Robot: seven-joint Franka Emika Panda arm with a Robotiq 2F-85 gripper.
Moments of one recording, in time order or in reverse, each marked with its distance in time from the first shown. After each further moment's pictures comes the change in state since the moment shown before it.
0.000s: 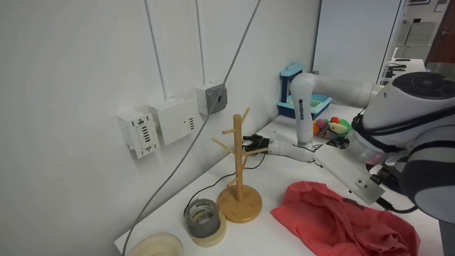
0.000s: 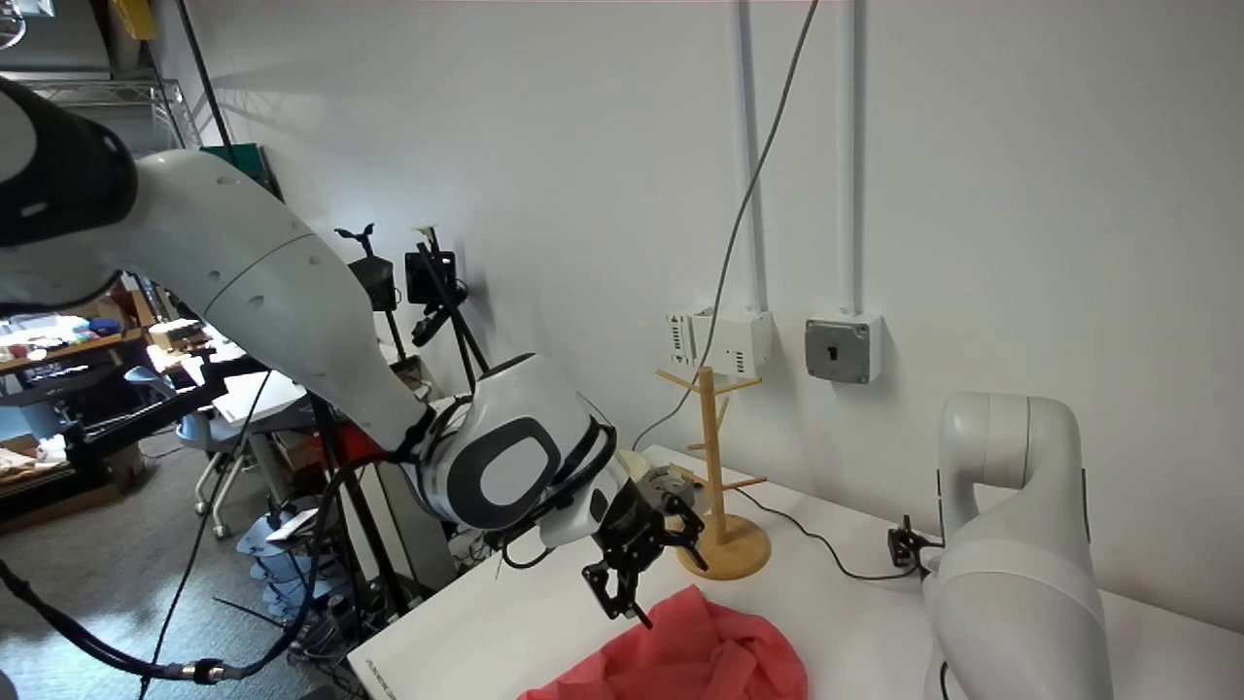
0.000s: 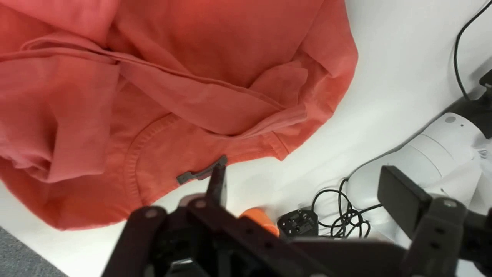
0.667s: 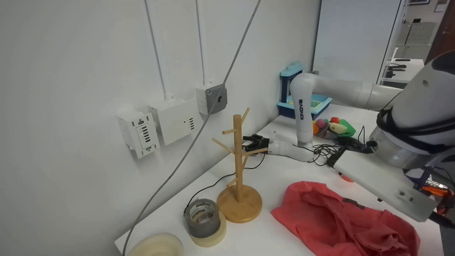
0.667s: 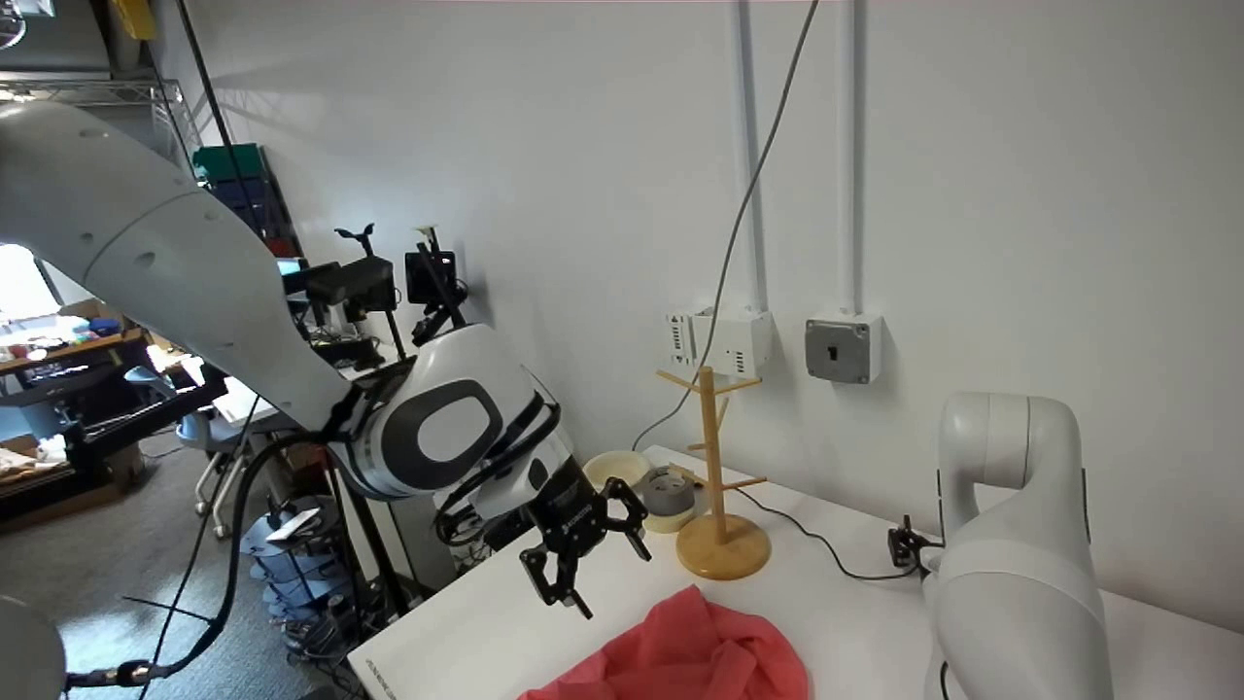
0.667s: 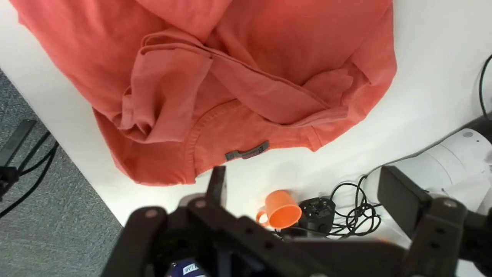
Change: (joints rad) arm 0.483 -0.119 -0.406 -0.138 -0.116 -0.164 0.038
